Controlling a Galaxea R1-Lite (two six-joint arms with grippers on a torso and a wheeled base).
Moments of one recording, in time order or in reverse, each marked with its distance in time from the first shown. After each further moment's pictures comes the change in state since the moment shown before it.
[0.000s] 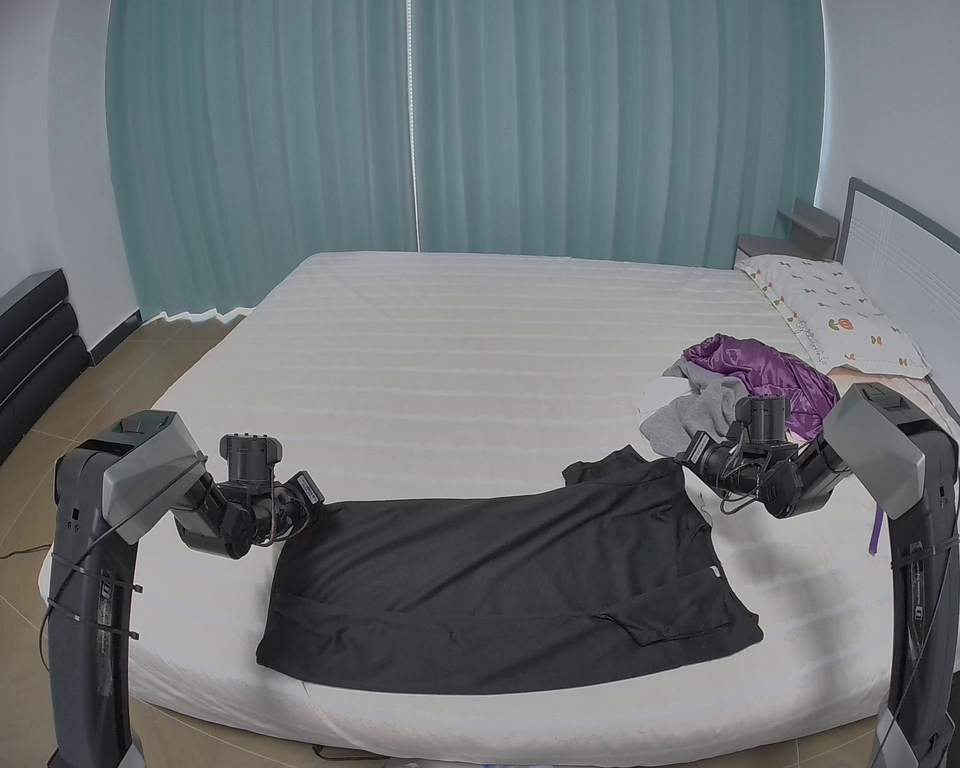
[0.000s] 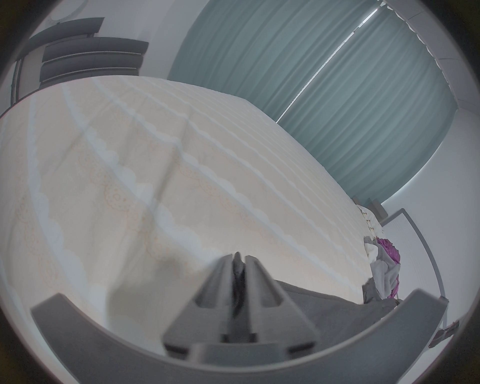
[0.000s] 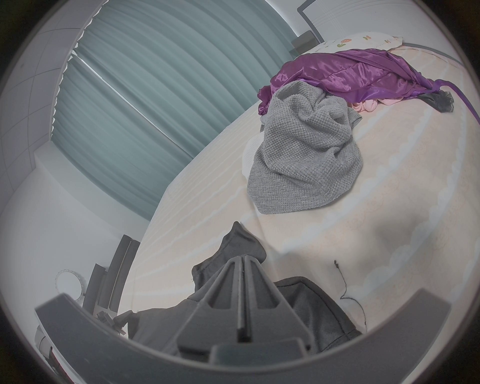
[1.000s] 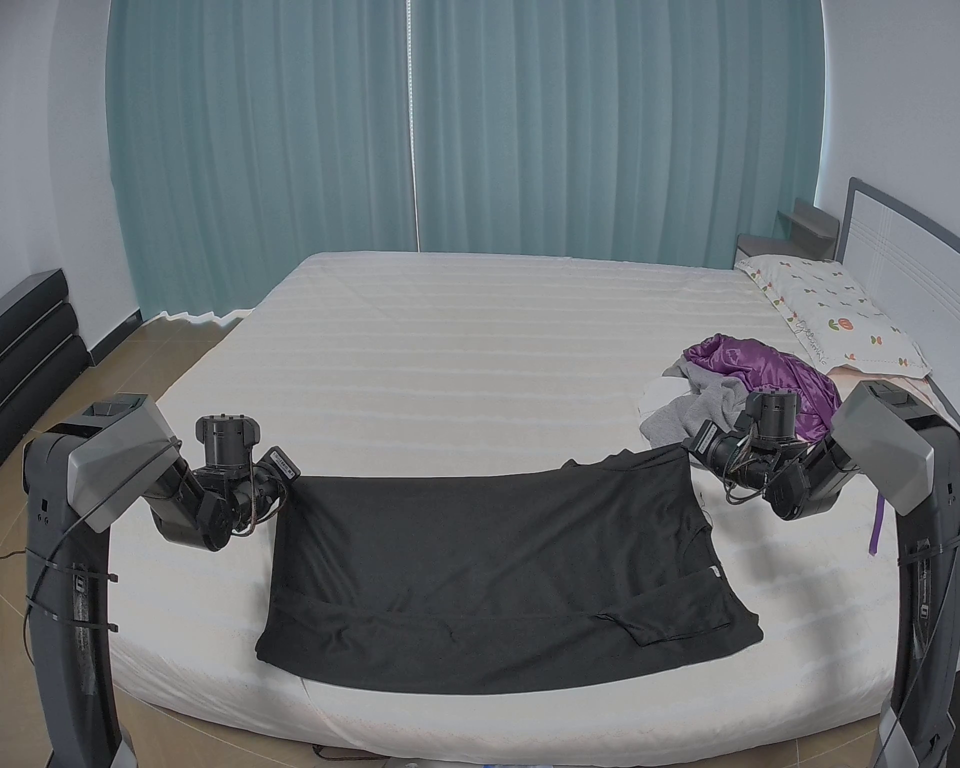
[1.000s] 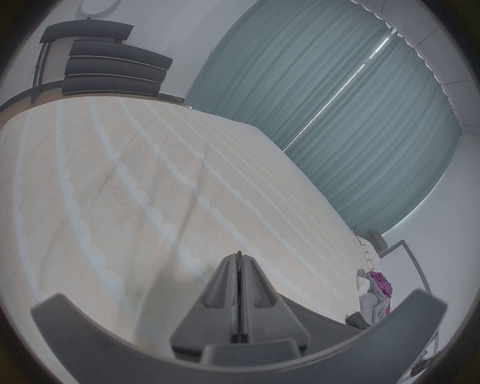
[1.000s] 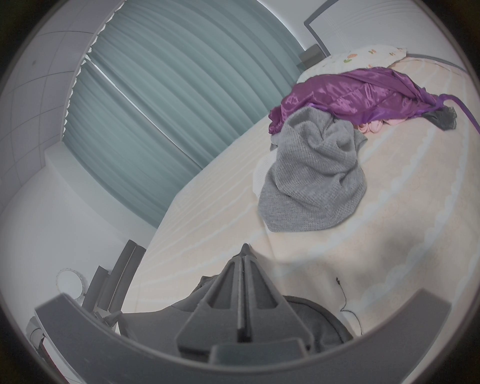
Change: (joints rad) left arm 0.024 -0.115 0.103 -0.080 0.109 -0.101; right arm -0.011 -0.034 0.059 -0.117 -0.007 -0.011
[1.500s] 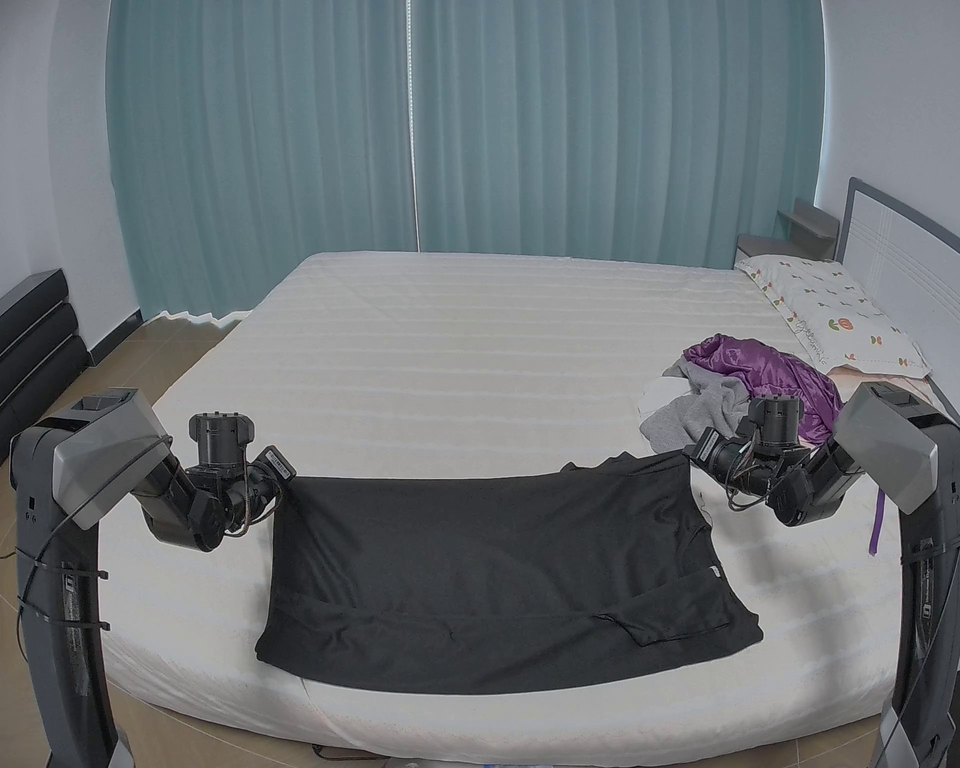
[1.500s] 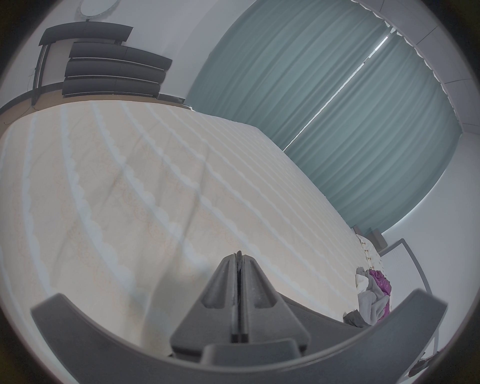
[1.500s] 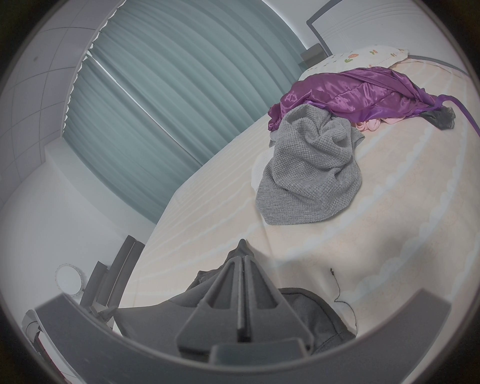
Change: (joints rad) left arm 0.001 -0.050 0.057 -0.001 -0.001 0.006; right arm -0.002 -0.015 0.055 -0.026 0.009 -0.020
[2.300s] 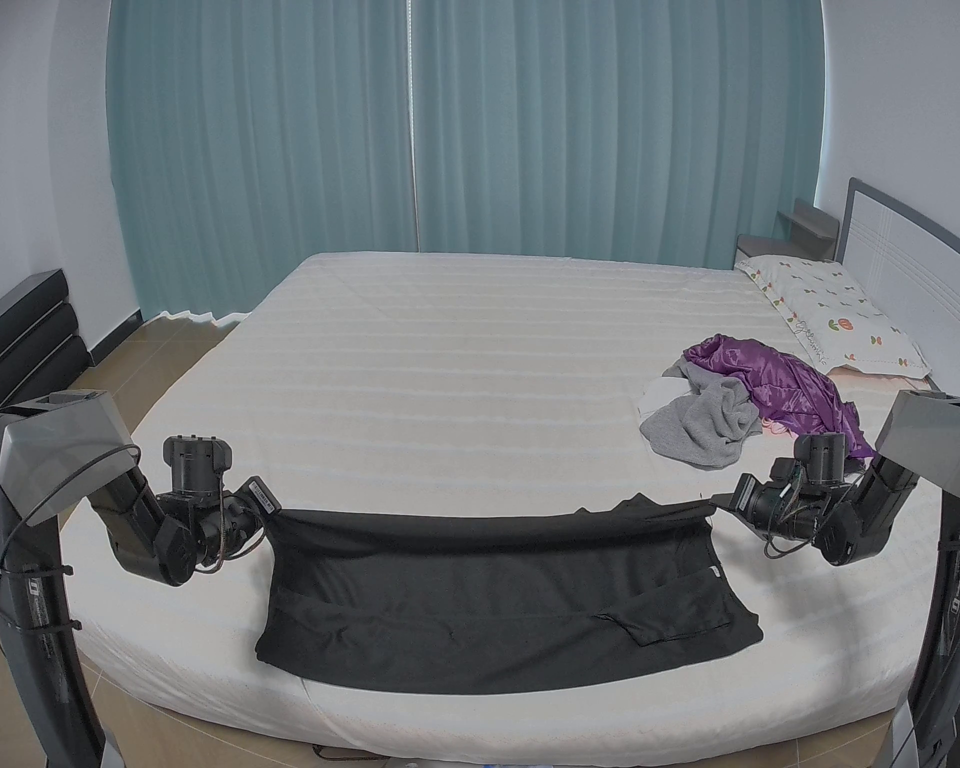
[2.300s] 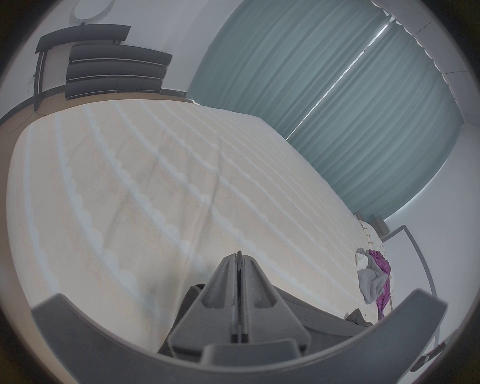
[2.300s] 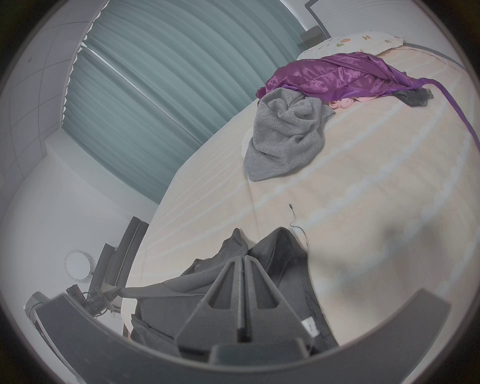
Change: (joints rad) left arm -0.006 -0.168 0.317 -0.063 -0.019 0.030; right arm -0.073 -0.170 0.426 -0.122 0.157 -0.072
